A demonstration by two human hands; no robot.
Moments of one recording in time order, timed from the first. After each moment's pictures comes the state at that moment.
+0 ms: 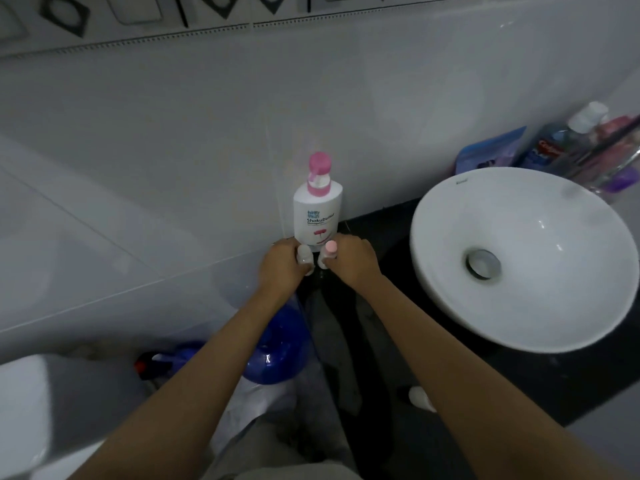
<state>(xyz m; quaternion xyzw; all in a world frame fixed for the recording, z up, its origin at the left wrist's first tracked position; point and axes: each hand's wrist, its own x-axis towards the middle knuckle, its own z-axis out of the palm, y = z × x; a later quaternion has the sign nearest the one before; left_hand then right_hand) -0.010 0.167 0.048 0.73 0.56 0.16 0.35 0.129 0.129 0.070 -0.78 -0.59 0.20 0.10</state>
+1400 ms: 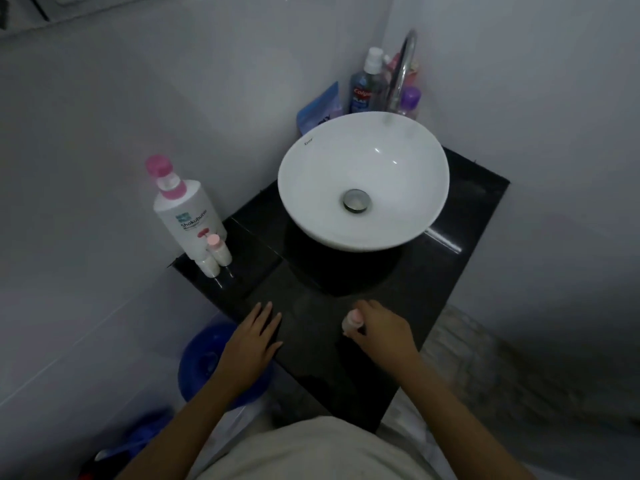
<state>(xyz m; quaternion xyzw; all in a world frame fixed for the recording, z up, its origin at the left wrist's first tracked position) -0.038 0.038 0.008 0.98 0.15 -0.02 0.09 0.130 -0.145 0.069 -0.91 -0.36 0.19 0.09</state>
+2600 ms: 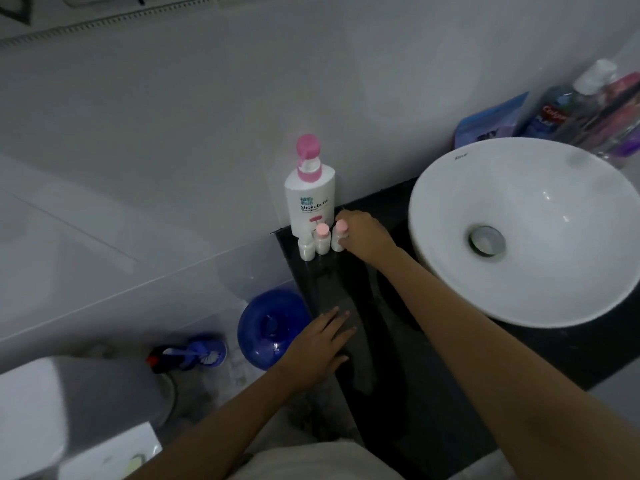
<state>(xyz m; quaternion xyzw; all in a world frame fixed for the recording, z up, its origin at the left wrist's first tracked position) -0.040 0.040 -0.022 0.97 0.21 -0.06 0.15 0.163 0.136 0.071 -0.76 -0.59 0.26 0.08</state>
